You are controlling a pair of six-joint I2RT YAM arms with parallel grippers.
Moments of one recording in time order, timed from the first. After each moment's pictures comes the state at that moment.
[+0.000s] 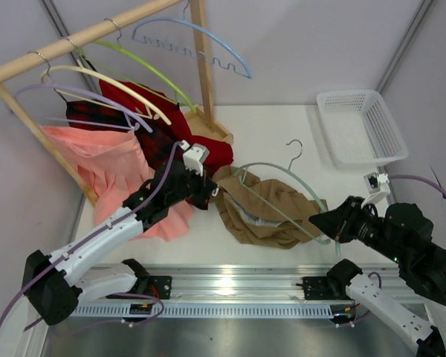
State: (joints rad) left arm -0.69 1.06 0.81 -0.19 0.06 -0.28; right arm 0.63 0.48 1.16 -1.03 -0.09 0.71
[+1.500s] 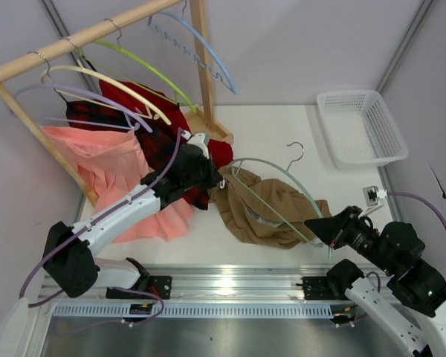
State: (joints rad) left arm -0.67 1.31 0.99 -0.28 -0.01 -0.60; right arm 0.61 0.23 0.86 -0.82 -0.13 0.76
